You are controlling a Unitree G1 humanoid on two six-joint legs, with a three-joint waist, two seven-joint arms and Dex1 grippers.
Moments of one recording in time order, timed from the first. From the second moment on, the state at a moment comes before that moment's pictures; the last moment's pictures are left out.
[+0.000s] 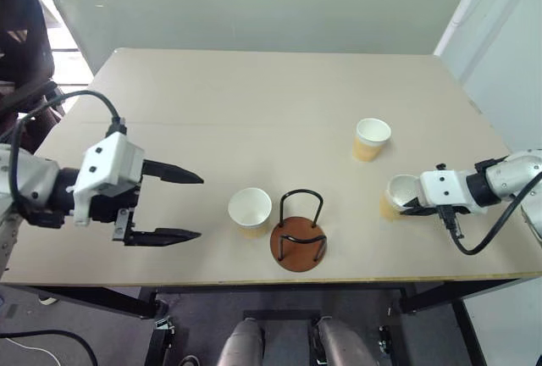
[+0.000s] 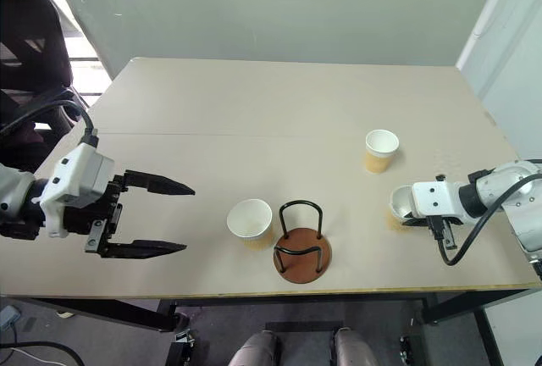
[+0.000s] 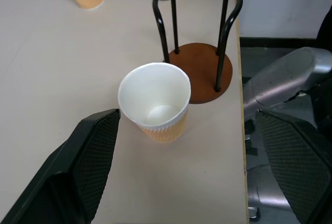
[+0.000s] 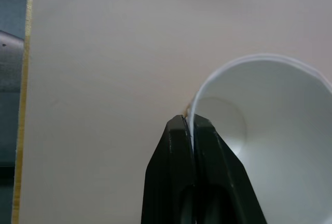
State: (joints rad) left arm -0.21 1.20 0.34 -0.36 -0.65 0.49 -1.41; right arm -0.49 -1.07 0.17 0.04 0.05 0.02 1.44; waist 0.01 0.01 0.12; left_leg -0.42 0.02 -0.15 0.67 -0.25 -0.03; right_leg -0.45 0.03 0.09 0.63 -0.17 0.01
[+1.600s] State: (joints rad) left arm -0.15 1.20 0.37 -0.35 -0.60 0.47 -1.41; right arm -0.72 -0.89 0.23 -0.44 0.56 0.60 1.38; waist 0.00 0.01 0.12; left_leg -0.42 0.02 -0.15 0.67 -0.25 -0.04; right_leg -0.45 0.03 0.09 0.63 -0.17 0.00
